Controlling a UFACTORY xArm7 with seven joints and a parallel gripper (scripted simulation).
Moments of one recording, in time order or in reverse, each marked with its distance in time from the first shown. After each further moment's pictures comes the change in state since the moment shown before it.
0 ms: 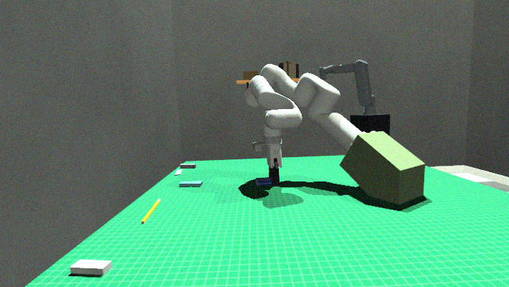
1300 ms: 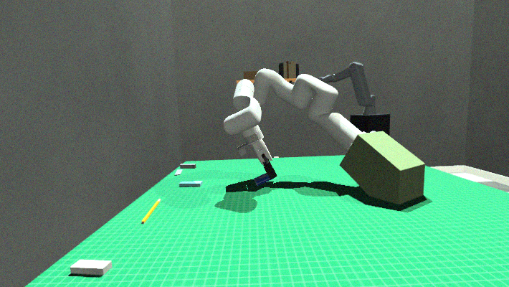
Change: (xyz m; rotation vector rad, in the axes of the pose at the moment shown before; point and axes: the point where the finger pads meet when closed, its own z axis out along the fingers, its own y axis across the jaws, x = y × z) arm 0.013 0.000 -0.027 0.000 -0.406 0.002
